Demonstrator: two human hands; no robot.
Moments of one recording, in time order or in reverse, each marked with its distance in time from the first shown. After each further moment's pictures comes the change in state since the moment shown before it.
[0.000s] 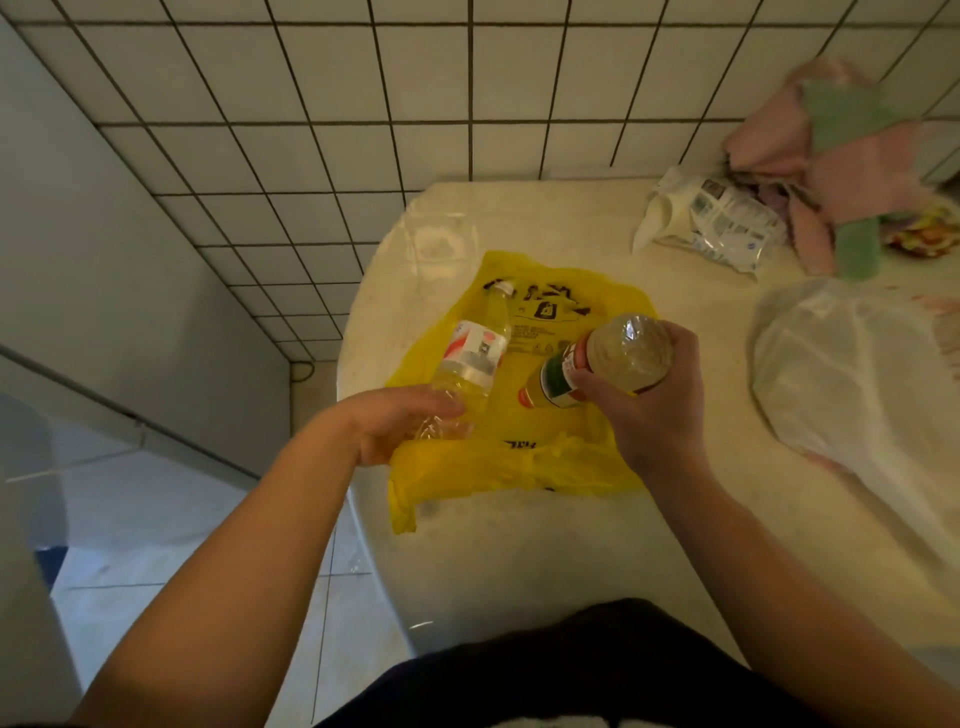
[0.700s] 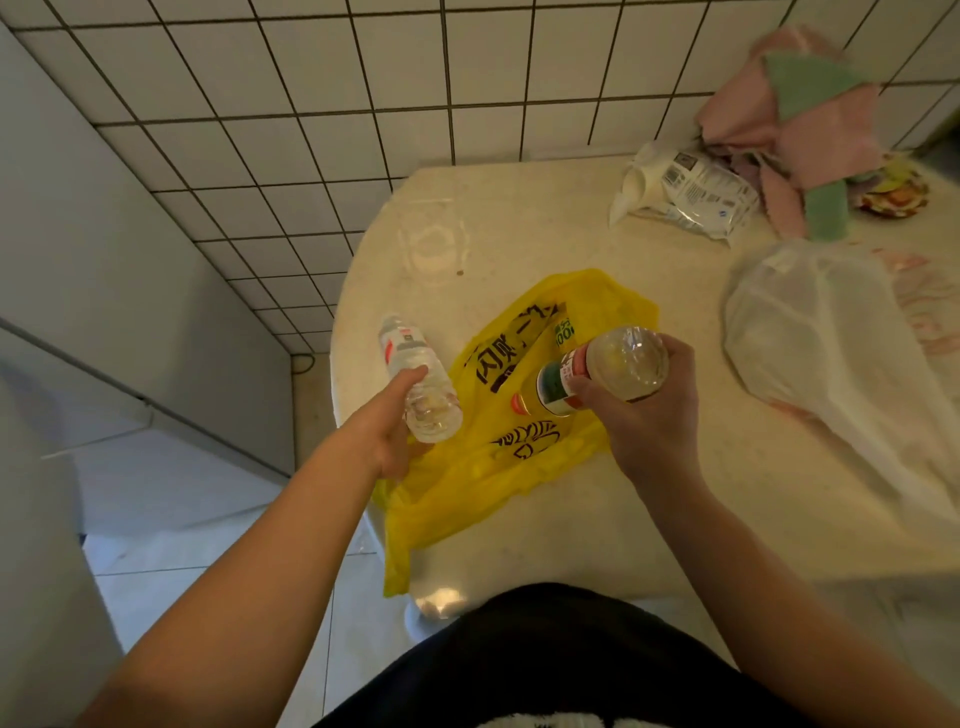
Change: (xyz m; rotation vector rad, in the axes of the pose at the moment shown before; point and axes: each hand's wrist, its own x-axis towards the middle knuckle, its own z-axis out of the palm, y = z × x) left_hand -0.011 -0.047 0.056 -0.374 0.438 -0.055; right_hand -0.060 0.001 -0.041 0.089 0.048 0.116
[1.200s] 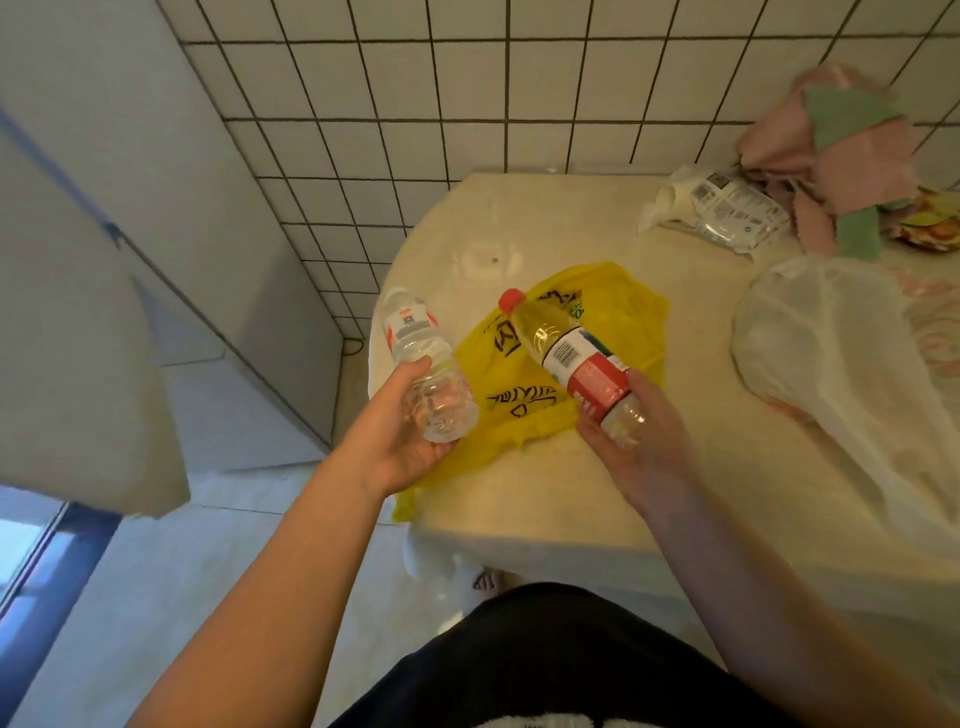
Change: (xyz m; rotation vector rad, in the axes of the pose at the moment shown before) left_hand -0.119 -0.101 0.026 -0.458 -0.266 0.257; right_hand -0.055 0.019 -0.070 0.710 -0.329 0.679
